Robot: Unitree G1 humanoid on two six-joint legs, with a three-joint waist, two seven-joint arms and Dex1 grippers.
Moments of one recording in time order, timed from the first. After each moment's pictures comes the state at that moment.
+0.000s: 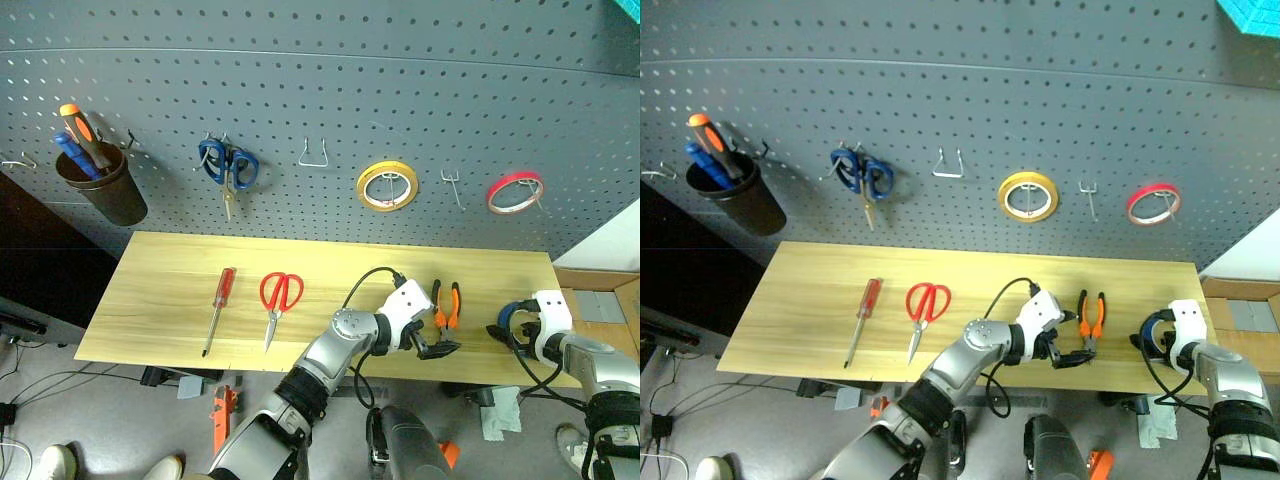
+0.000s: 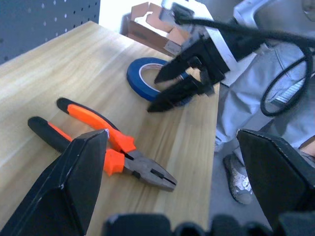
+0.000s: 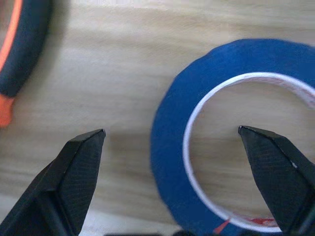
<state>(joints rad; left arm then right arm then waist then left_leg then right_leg) -0.50 -0.08 -0.47 0.47 -0.04 0.17 -0.76 -0.29 -0.61 -0.21 0.57 0.19 0.55 0.56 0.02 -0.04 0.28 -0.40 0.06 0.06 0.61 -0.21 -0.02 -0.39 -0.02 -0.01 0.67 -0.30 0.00</state>
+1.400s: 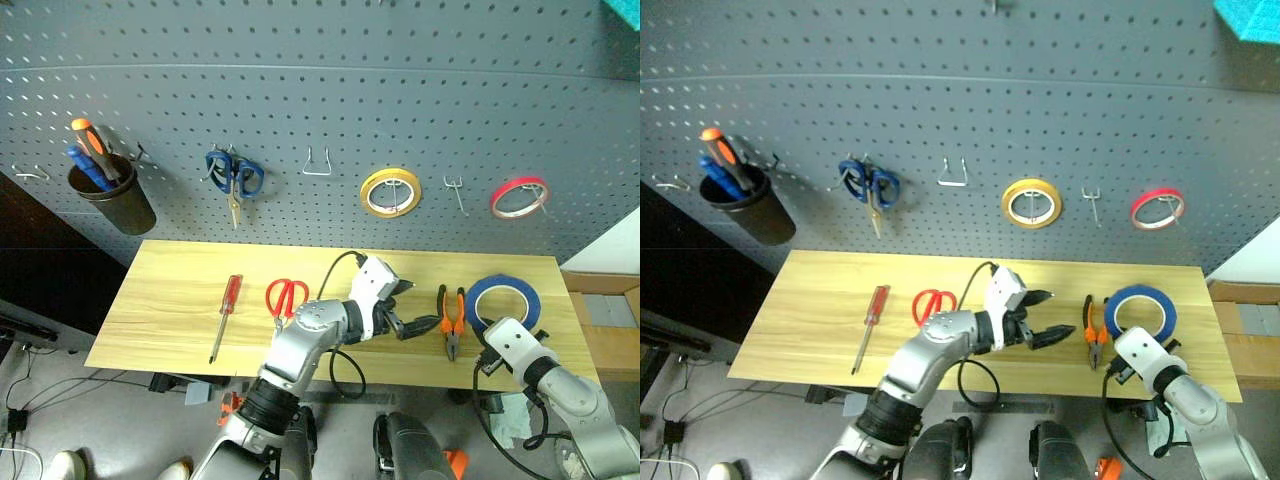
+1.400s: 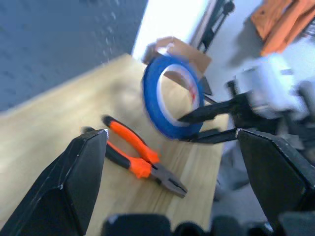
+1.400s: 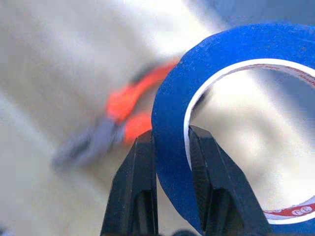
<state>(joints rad) -0.37 0.04 -0.30 -0.04 -0.21 0.51 -0.75 0.23 -0.59 -0.02 -0.21 -0.21 0.02 0.34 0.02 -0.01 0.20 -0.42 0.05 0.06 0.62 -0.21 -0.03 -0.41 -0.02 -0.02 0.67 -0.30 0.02</state>
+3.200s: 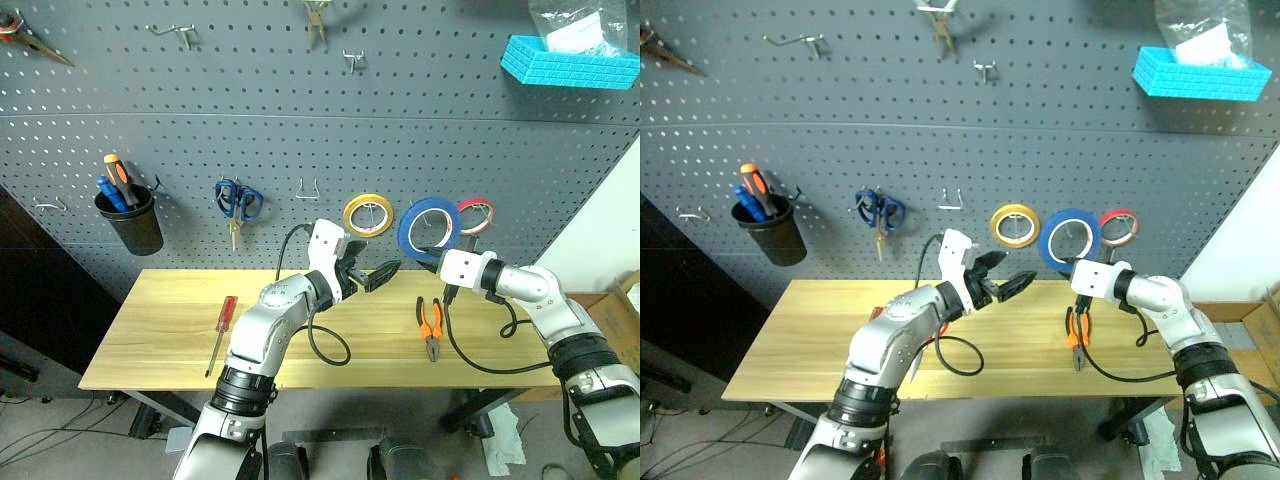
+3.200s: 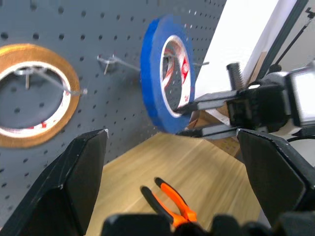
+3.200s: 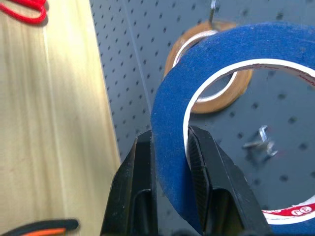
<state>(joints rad) -0.46 0.07 -0.15 -0.05 -0.33 0.57 -0.54 -0.60 -0.63 0.22 0.60 -0.21 -0.50 0.73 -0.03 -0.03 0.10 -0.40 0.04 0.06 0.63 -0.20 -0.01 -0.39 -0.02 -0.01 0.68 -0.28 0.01</state>
